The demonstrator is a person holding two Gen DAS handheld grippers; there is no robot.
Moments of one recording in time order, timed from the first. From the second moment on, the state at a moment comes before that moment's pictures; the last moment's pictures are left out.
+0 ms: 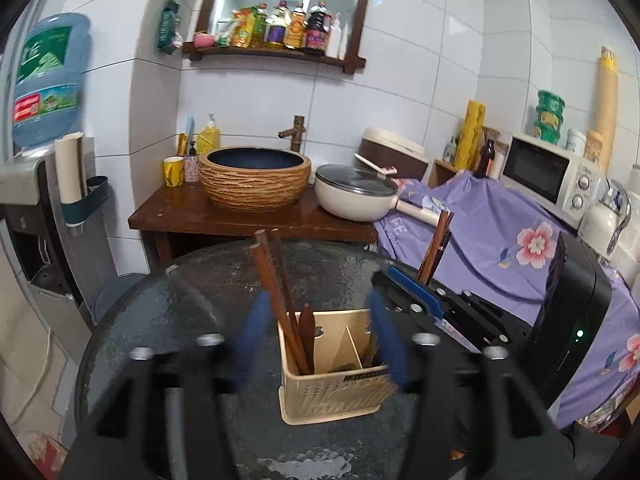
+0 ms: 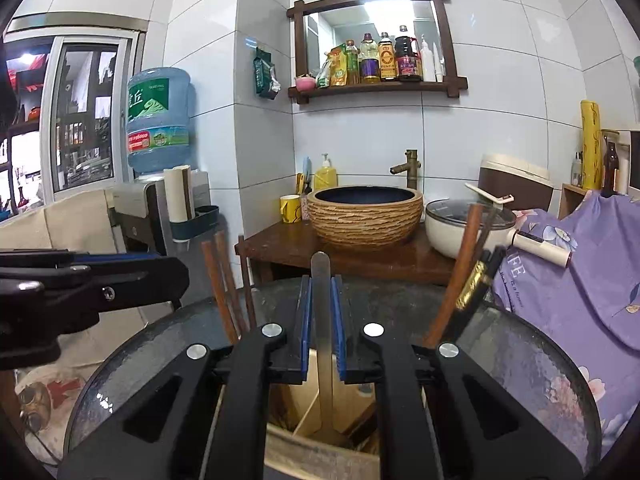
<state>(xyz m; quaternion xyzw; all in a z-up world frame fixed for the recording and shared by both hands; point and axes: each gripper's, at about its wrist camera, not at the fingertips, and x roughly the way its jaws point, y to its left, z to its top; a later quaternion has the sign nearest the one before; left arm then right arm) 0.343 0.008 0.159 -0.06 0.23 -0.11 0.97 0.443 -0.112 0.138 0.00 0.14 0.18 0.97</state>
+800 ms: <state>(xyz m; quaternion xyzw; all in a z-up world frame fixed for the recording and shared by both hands) 0.181 0.022 0.036 -0.03 0.23 -0.05 0.97 0.241 -0.198 0.053 0.02 0.20 0.18 0.96</state>
